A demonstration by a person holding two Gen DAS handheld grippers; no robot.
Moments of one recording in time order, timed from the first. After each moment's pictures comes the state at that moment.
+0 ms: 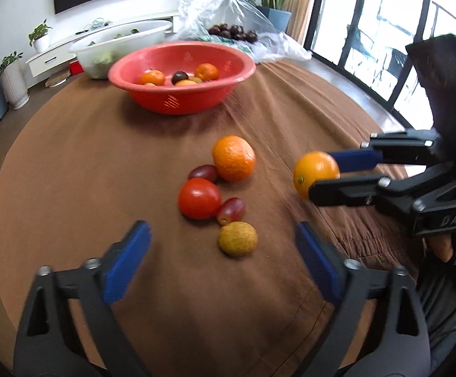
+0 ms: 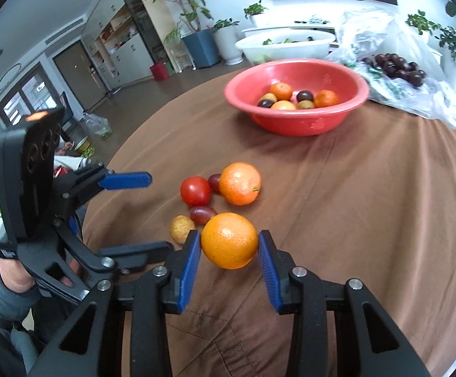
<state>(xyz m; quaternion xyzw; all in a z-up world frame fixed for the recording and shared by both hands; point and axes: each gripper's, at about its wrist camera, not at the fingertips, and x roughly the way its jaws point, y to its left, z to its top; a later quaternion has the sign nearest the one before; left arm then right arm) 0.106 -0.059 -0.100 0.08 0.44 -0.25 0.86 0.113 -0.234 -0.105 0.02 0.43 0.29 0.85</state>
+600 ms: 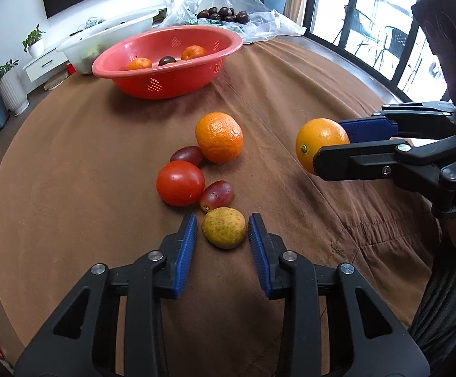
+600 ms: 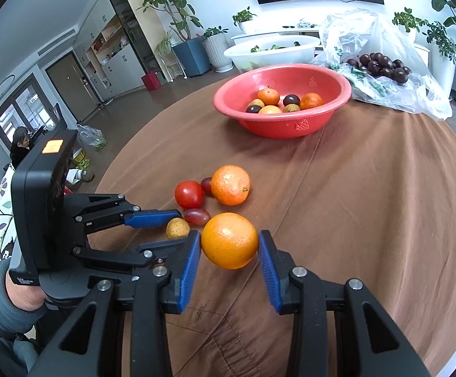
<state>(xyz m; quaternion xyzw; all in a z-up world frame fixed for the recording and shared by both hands) 0.100 -0.075 -0.116 0.12 0.45 -0.25 0.85 0.106 -0.237 -0.100 0.03 0.43 0.27 0.86</state>
